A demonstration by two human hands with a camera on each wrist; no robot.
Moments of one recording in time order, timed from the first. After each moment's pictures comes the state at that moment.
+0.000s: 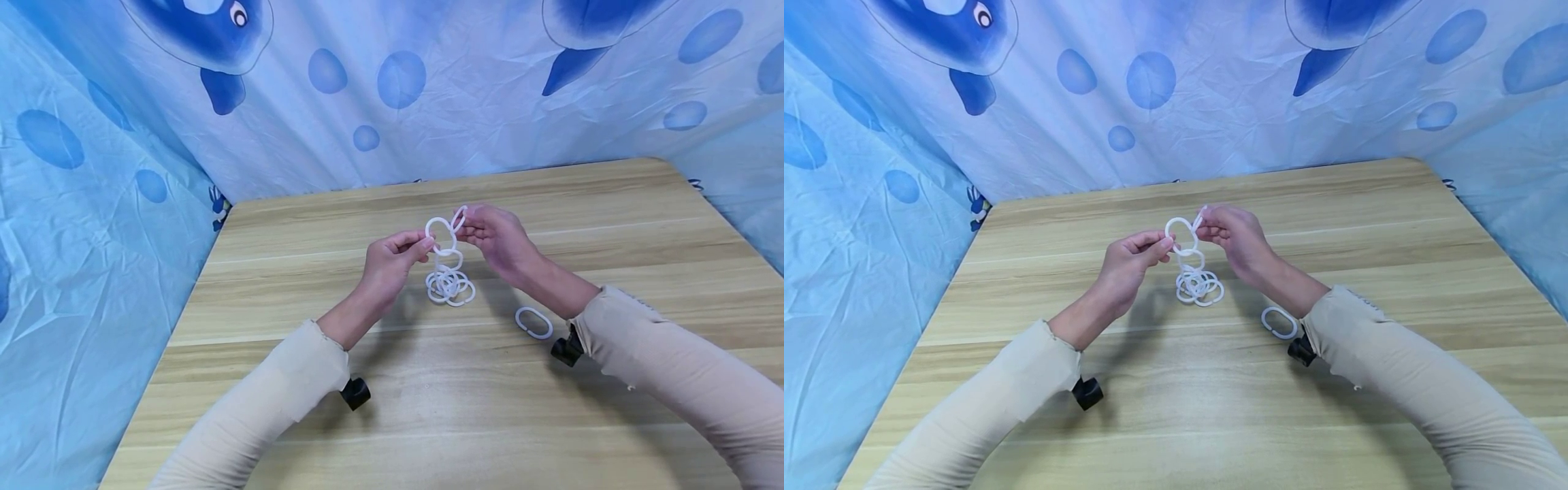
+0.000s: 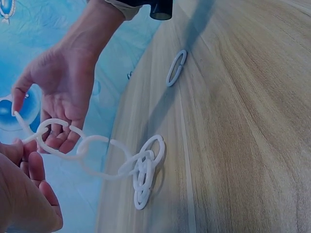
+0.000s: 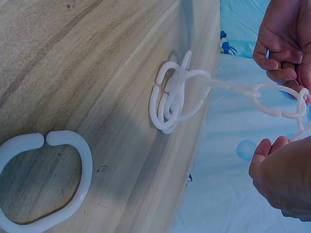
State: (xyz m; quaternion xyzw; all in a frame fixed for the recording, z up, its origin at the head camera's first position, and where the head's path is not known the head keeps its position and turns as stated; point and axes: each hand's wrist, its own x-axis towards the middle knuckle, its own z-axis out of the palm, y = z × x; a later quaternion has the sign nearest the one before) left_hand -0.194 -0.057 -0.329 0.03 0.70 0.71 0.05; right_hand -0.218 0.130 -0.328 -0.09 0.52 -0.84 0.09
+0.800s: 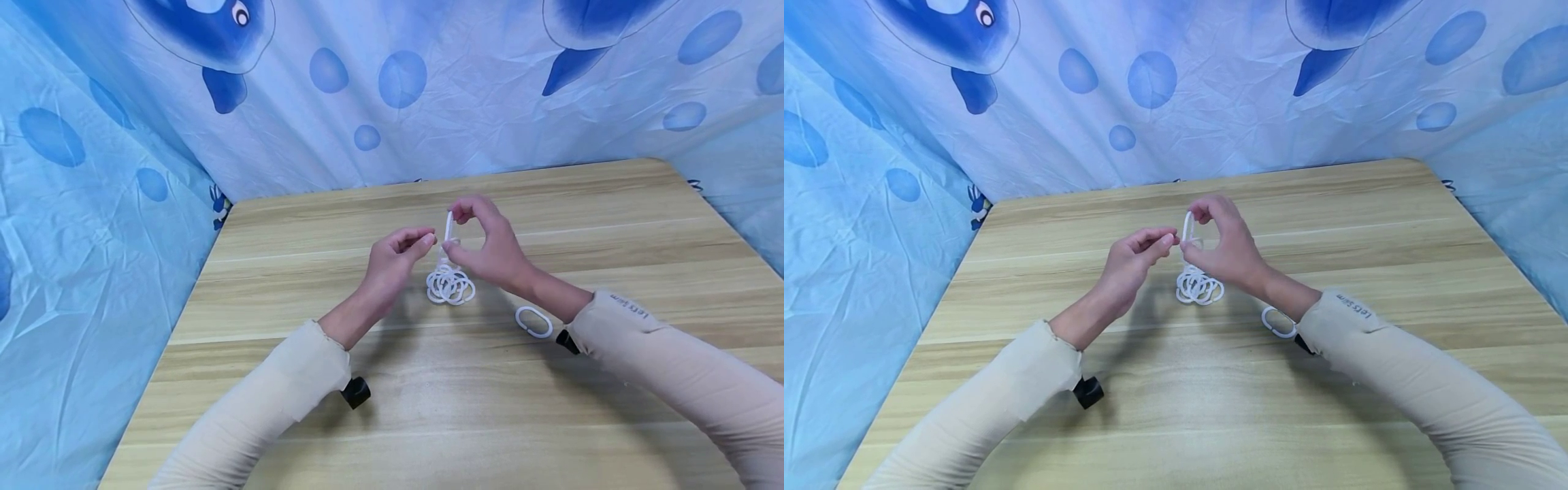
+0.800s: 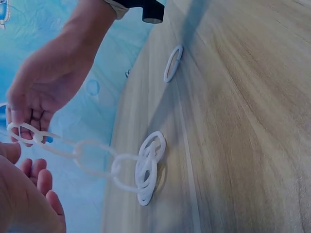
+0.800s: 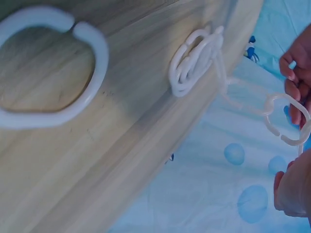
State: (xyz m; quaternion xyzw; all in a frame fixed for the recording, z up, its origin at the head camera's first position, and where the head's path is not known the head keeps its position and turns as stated) left_hand -0.190 -0.057 -0.327 0.04 0.73 0.68 0.04; right_hand -0.210 0.123 -0.337 -0.29 0.77 -0.54 -0.20
